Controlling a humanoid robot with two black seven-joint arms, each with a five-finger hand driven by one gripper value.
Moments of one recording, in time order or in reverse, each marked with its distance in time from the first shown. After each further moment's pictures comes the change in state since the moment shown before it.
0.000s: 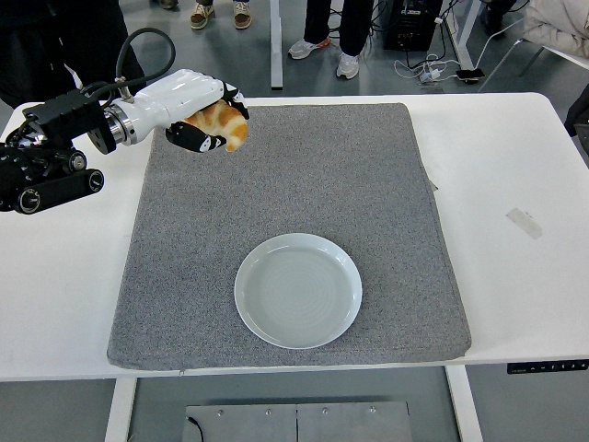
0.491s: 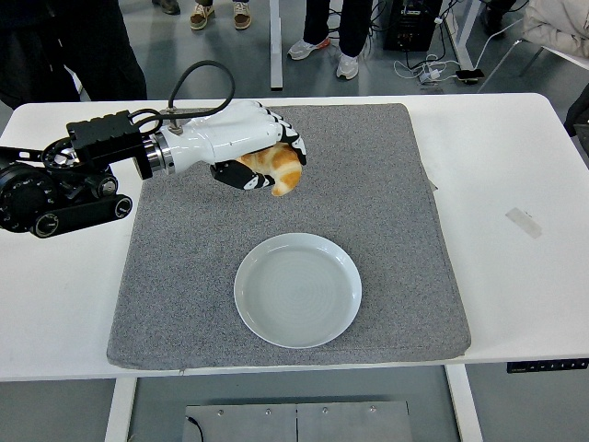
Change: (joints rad) left arm 0.000 -0.029 -0.046 -0.158 0.168 0.035 -0.062; right arm 0.000 0.000 0.000 0.000 0.000 0.000 0.000
